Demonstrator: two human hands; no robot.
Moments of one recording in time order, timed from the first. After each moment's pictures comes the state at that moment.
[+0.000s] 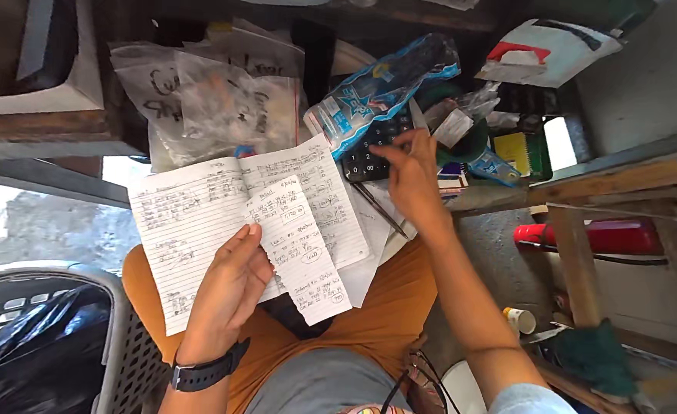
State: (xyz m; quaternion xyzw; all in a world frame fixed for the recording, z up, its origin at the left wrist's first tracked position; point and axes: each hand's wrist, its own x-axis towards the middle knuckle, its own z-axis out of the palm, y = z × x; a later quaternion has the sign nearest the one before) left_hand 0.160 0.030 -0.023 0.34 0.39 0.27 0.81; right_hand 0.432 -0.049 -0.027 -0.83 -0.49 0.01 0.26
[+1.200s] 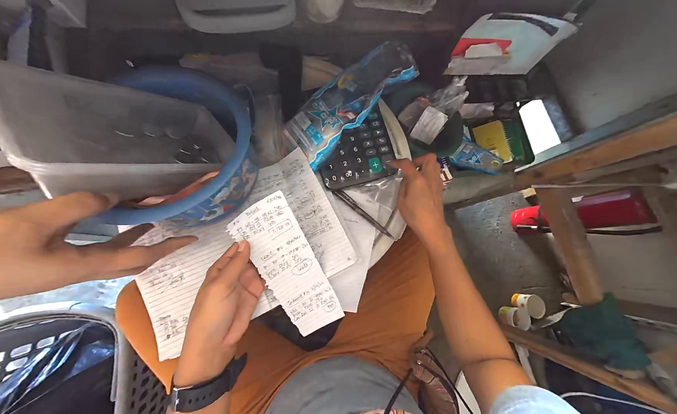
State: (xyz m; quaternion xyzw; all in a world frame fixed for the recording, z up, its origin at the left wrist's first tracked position) left_hand 0.164 0.030 -0.022 0.38 0.36 0.26 0.81; right_hand 0.446 -0.097 -0.052 -0.89 -0.37 -0.02 0.25
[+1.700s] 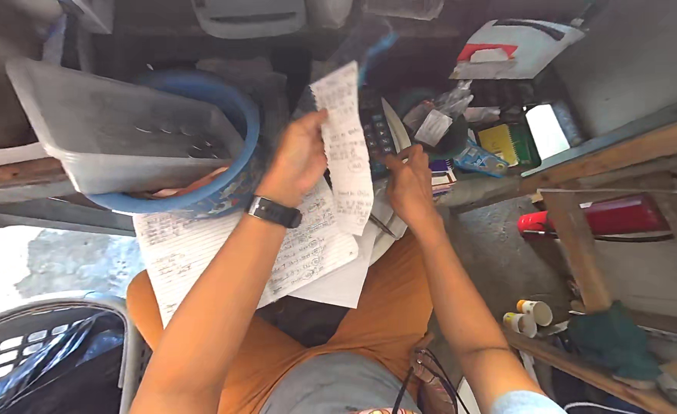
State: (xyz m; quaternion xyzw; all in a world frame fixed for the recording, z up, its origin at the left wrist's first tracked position) left_hand 0.336 0.091 0.007 0.42 0.28 0.19 0.85; right_hand 0.442 -0.072 -0.040 -0.88 -0.41 0.00 0.24
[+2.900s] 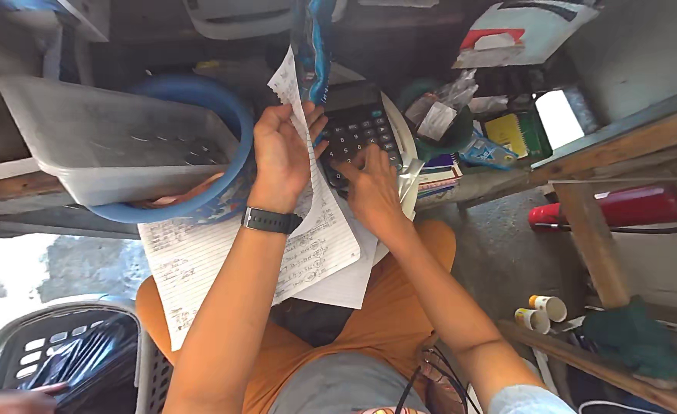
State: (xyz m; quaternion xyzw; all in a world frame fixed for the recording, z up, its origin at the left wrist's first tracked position) left_hand 0.327 0.095 0.017 0.36 0.35 0.26 0.82; right_hand 0.394 -0.039 -0.040 -0.83 -0.49 -0.01 0.25
